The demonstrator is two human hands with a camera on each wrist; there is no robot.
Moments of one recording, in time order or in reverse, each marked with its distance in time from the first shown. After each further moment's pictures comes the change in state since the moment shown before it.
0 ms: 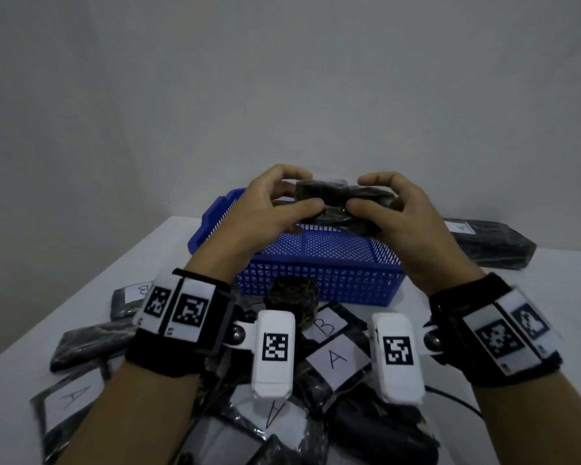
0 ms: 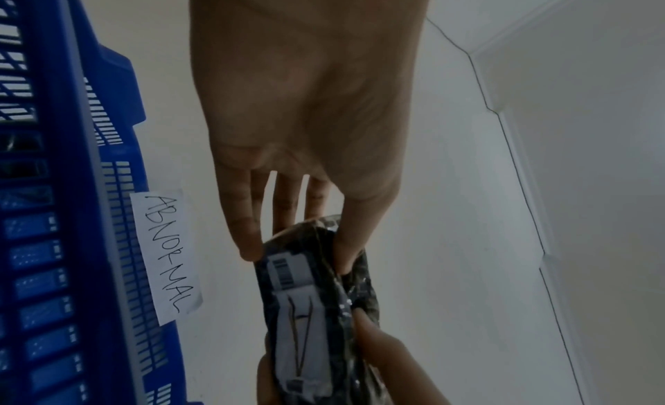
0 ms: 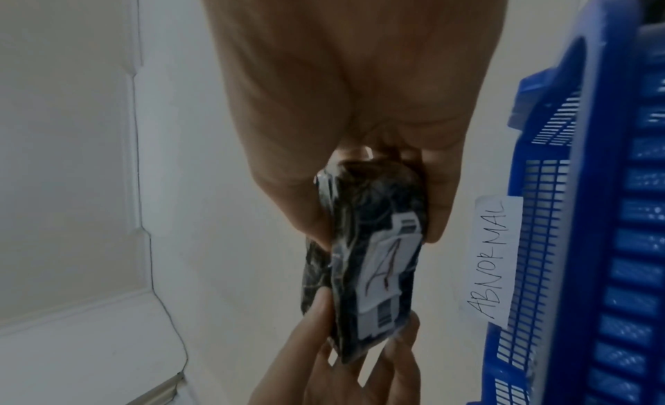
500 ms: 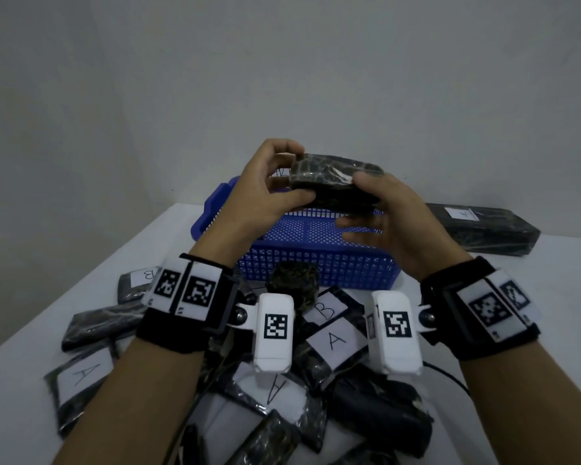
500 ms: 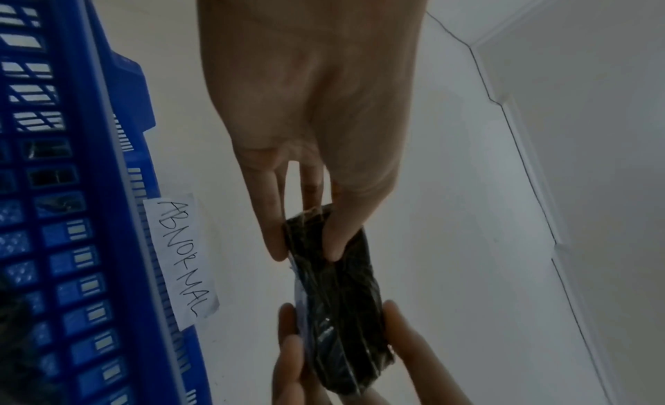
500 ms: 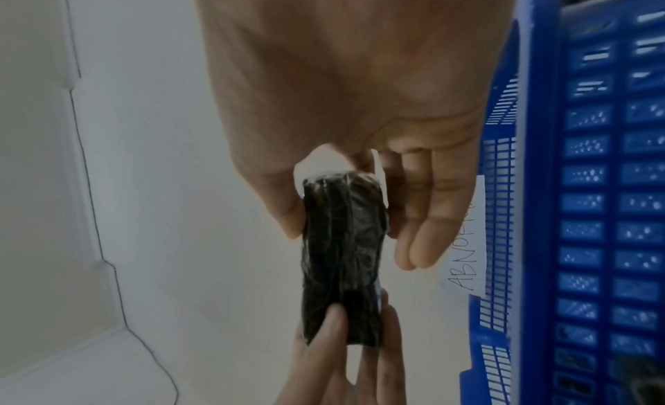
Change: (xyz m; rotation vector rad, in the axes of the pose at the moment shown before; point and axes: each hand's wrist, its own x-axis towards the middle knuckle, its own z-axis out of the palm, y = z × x) left_hand -0.004 -0.002 -0.002 -0.033 0.025 0.097; right_hand -0.003 -0.004 0.004 0.154 -0.051 0.259
